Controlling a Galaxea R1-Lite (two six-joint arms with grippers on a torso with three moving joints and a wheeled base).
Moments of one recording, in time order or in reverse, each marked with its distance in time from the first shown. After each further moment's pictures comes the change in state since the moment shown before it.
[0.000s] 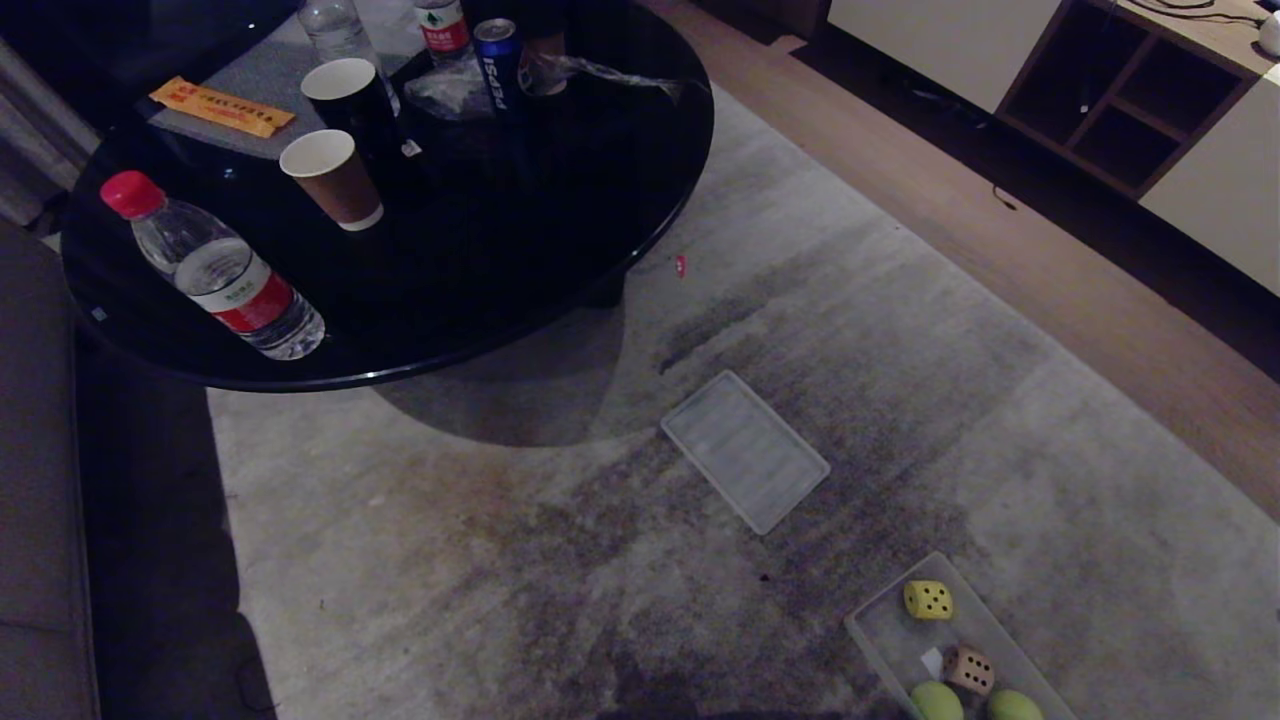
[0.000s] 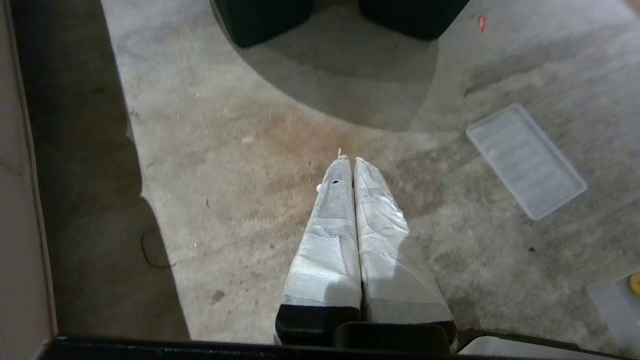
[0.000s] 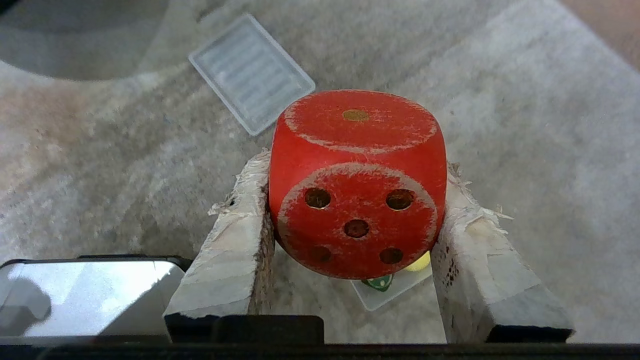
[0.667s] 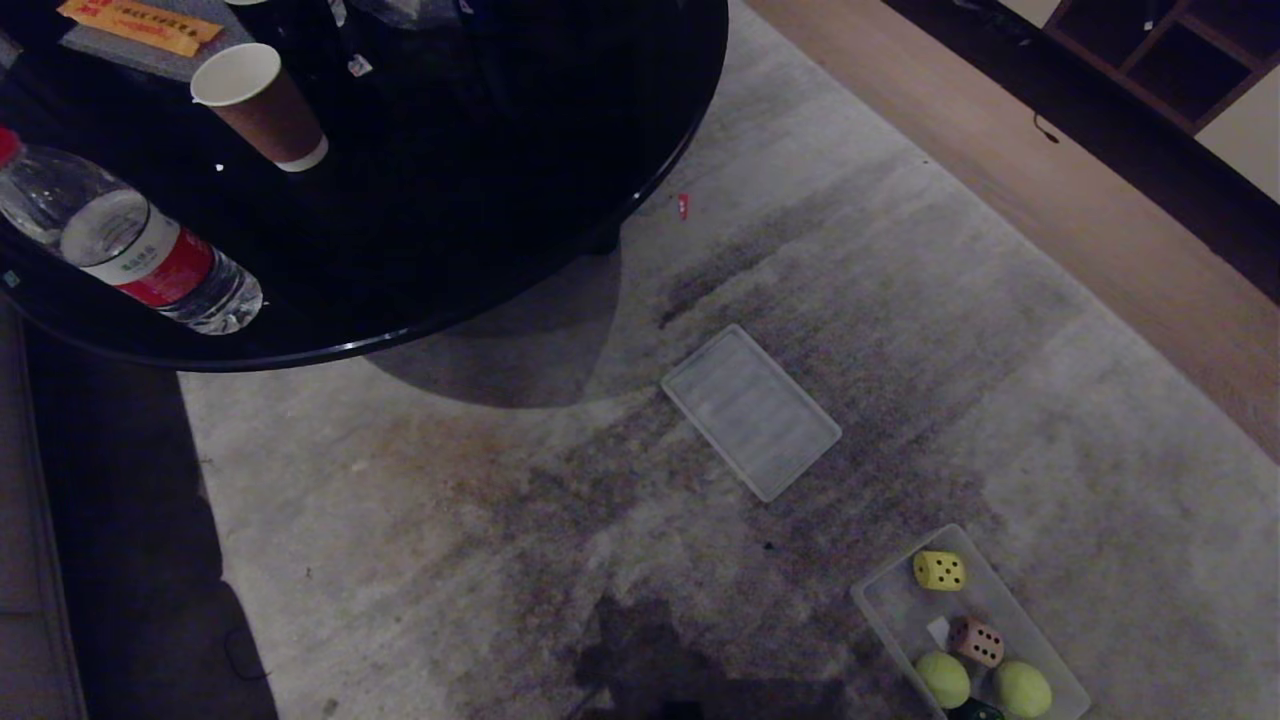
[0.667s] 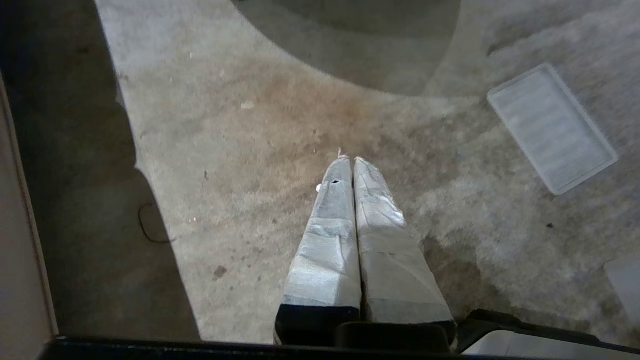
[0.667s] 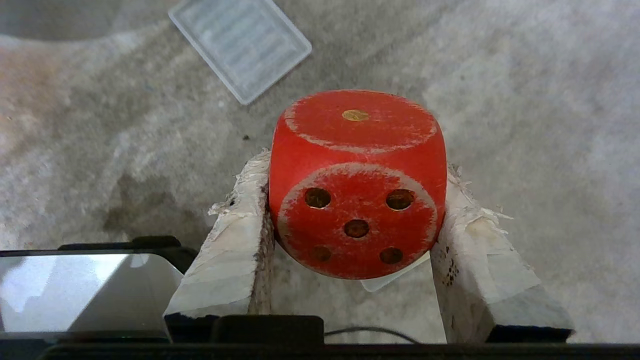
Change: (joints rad) left arm 0.000 0.000 0.000 0.000 0.000 -0.001; right arm 0.000 0.000 0.000 0.000 0.000 0.000
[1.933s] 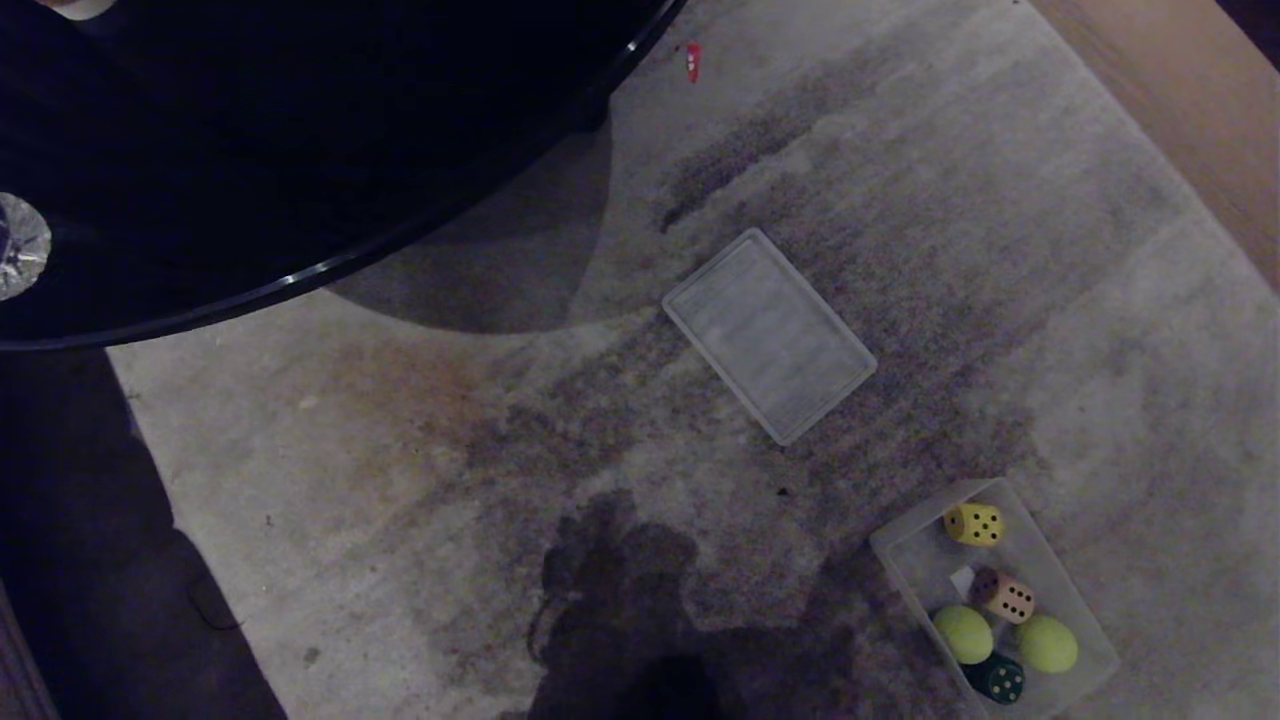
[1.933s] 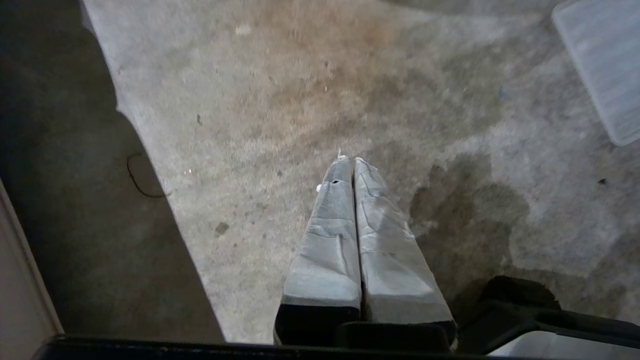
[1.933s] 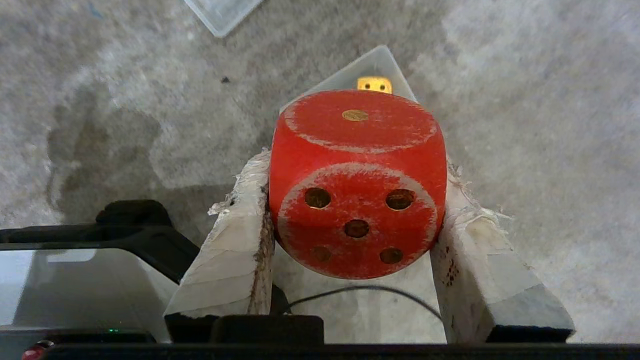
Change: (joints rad) left arm 0.000 0.000 0.000 0.000 0.000 0.000; right arm 0.000 0.001 0.000 0.000 0.000 0.000
